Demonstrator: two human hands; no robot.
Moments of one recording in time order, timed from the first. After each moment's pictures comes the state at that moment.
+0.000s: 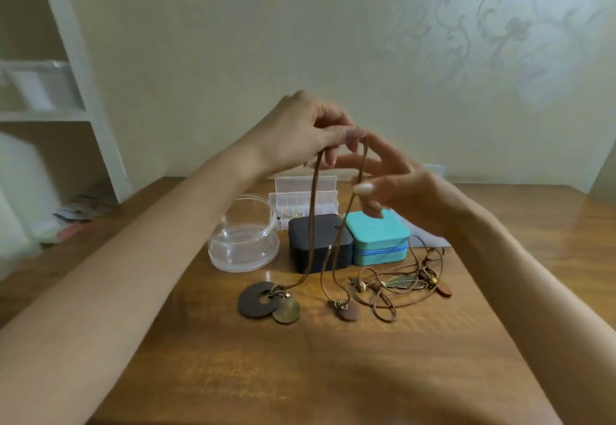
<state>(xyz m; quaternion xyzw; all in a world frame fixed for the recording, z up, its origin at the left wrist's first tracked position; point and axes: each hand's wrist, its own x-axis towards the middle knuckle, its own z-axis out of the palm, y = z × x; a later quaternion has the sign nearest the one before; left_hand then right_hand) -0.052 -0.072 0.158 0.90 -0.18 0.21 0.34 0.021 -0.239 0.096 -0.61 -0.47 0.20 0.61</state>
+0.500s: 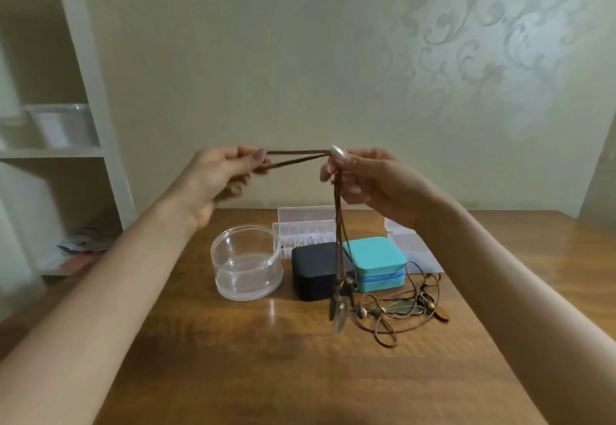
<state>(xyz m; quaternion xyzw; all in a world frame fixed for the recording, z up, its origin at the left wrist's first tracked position) -0.067 0.003 0.145 0.74 0.00 0.24 0.62 0.007 -0.213 0.142 -0.57 -0.44 0.20 0.66</state>
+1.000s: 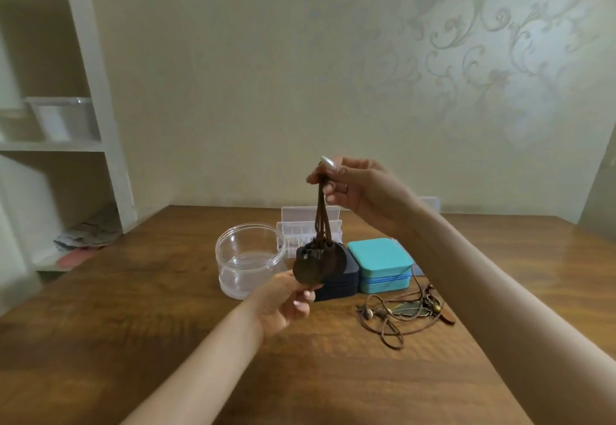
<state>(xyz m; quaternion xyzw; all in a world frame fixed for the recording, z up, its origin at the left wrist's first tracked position) -0.062 -0.044 0.014 0.51 0.13 -0.07 0.85 0.009 -0.181 0.126 -0.53 -0.39 0.19 0.72</state>
